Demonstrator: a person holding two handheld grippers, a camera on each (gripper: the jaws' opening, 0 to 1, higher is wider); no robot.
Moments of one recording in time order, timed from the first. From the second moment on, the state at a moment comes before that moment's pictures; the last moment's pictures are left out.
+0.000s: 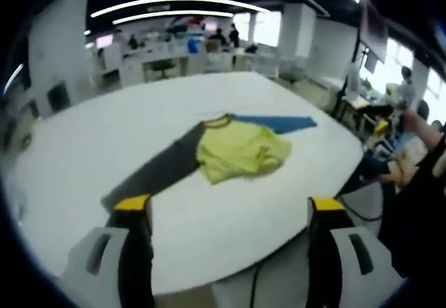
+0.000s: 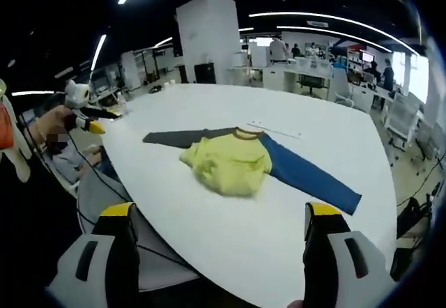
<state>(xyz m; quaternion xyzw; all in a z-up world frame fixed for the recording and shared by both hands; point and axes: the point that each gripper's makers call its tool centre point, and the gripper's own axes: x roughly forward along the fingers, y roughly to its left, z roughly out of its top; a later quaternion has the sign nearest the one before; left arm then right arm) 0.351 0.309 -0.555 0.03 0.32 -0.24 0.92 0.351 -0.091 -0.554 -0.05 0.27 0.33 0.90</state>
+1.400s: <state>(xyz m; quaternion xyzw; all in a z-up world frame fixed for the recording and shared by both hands) 0.361 0.308 -0.567 0.03 0.34 -0.25 0.91 0.355 -0.103 -0.569 -0.04 0.30 0.31 0.90</state>
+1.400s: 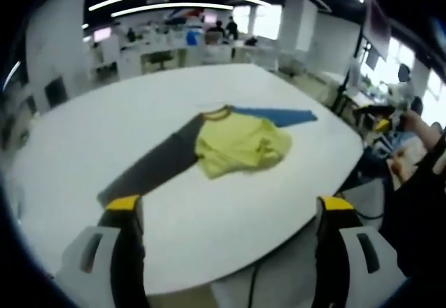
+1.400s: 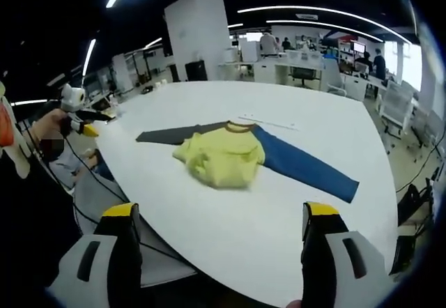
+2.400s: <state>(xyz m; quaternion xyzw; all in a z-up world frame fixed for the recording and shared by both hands) 0.387 0.303 -0.595 0.02 0.36 -0.25 0.90 0.383 -0.077 -0.588 -0.03 0.31 0.33 0.89</state>
